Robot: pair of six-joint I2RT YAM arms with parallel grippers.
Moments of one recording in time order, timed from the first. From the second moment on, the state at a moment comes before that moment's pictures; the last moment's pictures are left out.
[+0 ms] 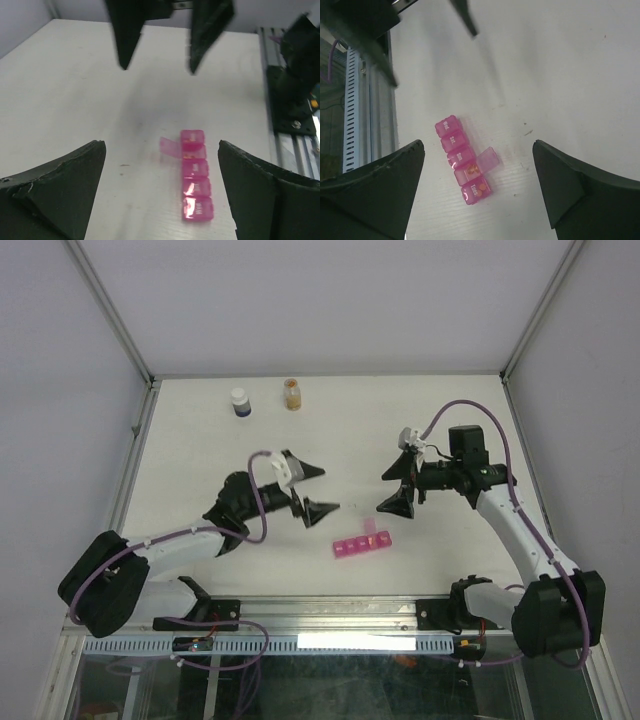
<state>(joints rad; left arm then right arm) -0.69 1.25 0.46 0.84 0.51 -0.02 0.19 1.14 0.87 -0.58 -1.11 -0.60</state>
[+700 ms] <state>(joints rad) -1.06 1.52 0.33 0.90 0.20 0.25 0.16 1.48 0.91 -0.62 -0.94 -0.51</state>
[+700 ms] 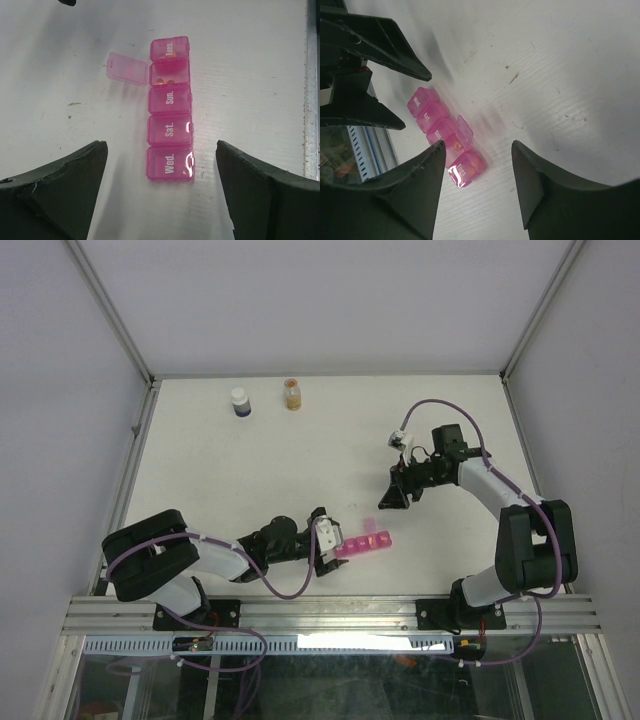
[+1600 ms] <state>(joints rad) -1.10 1.72 0.45 0.90 0.14 0.23 0.21 1.60 0.91 -0.55 -0.82 -0.36</state>
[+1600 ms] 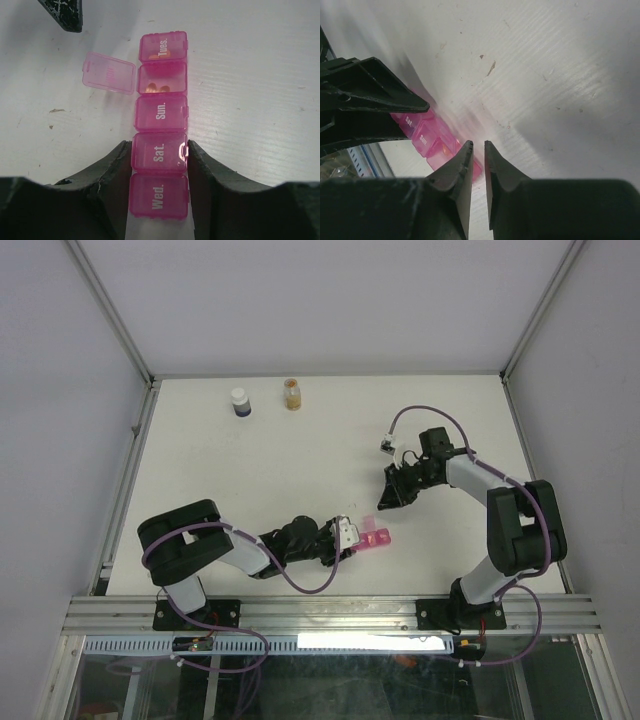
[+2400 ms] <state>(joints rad) -1.10 1.73 0.47 0.89 0.17 0.23 0.26 1.70 0.96 -0.60 -0.87 -0.39</state>
